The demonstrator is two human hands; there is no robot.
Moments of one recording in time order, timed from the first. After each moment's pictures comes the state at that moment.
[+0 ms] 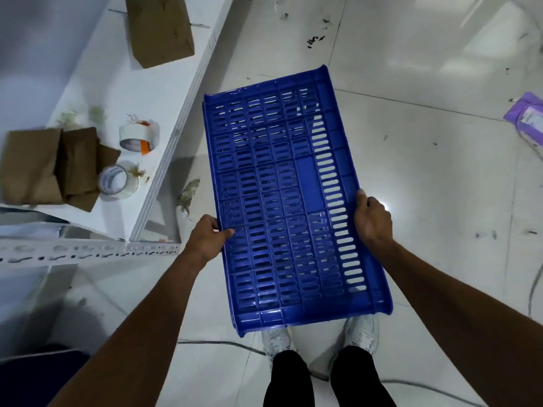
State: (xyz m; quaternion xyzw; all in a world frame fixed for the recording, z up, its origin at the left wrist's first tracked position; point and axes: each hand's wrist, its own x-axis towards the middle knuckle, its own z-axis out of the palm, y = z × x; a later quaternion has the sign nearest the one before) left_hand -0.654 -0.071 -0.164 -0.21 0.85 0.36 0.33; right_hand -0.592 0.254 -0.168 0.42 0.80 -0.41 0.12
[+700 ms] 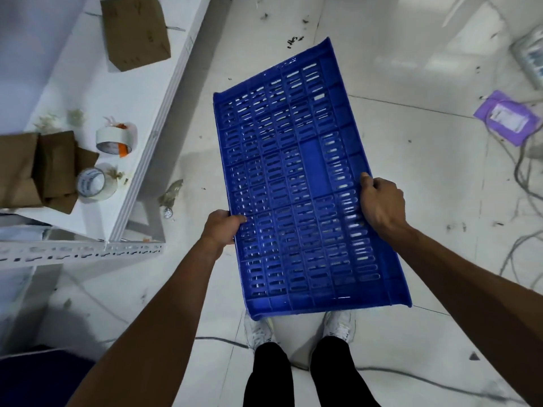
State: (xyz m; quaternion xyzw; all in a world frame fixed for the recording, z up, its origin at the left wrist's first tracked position) left_hand -0.643 0.038 -0.130 -0.26 0.77 0.46 0.36; right_hand -0.584 0.332 -0.115 0.38 0.85 -0.36 0.07
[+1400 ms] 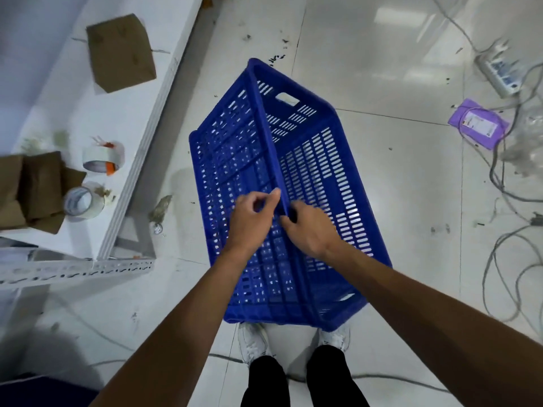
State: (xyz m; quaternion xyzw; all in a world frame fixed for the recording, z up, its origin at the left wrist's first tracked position) left_hand -0.627 0.113 -0.097 -0.08 0.85 0.46 0.24; right_hand -0.583 0.249 -0.093 0.14 0.90 -0.35 0.20
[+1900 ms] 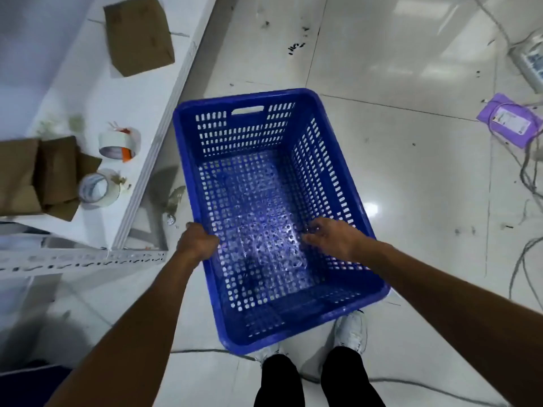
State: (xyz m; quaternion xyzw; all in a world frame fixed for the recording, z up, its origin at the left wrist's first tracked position) left_hand -0.655 -0.043 -0.164 -0.23 0.87 0.23 0.36; right_hand -0.578 0.256 -0.158 0.10 0.87 -0.29 0.39
